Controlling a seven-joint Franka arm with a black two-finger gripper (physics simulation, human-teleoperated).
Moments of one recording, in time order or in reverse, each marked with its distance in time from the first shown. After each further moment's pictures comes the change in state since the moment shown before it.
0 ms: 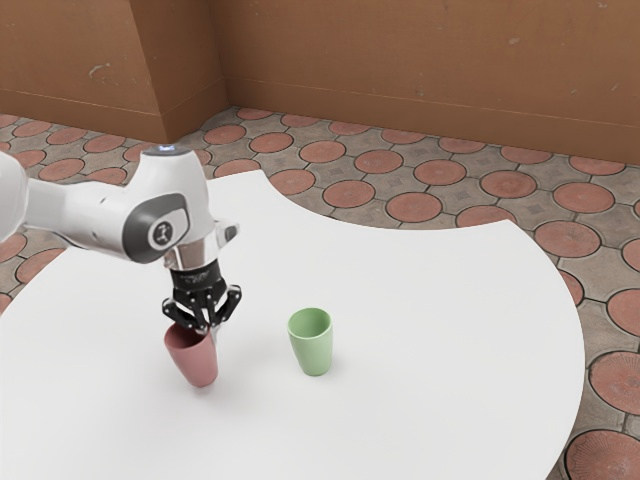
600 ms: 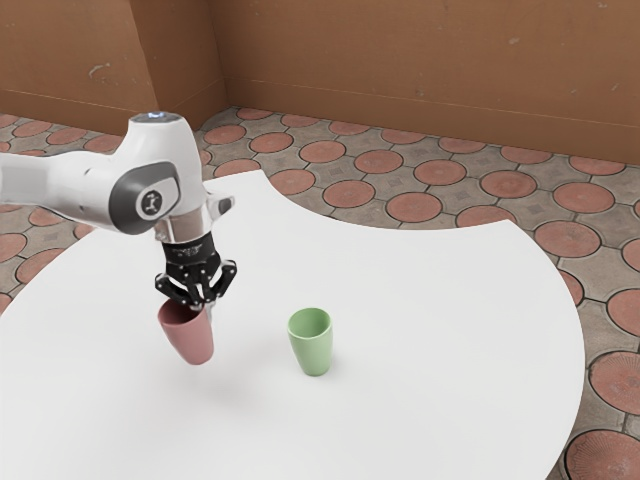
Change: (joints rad) arm 0.000 -0.069 -0.006 0.056 0.007 -0.111 0.007
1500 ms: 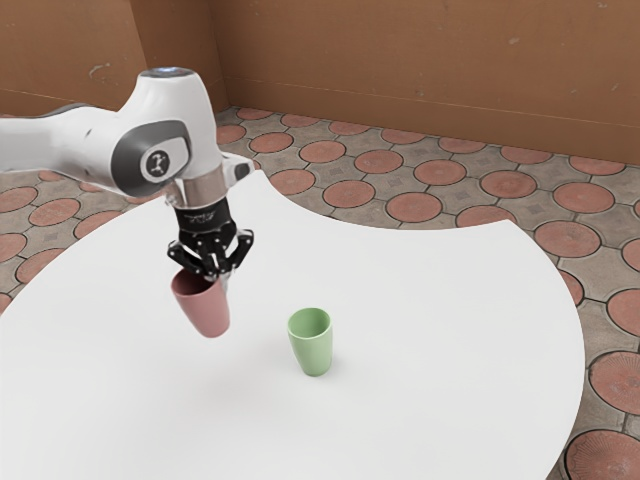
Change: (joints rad) arm -0.006 -0.033 -0.069 0.127 0.000 -0.121 0.014
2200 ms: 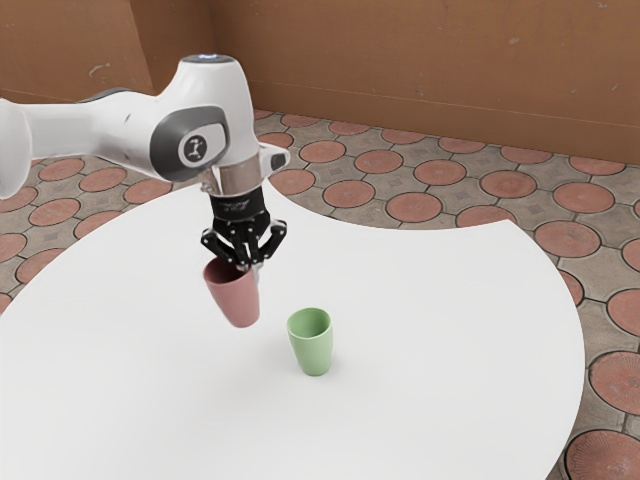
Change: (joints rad) arm -0.019 0.123 -0.046 0.154 0.000 -0.048 0.012
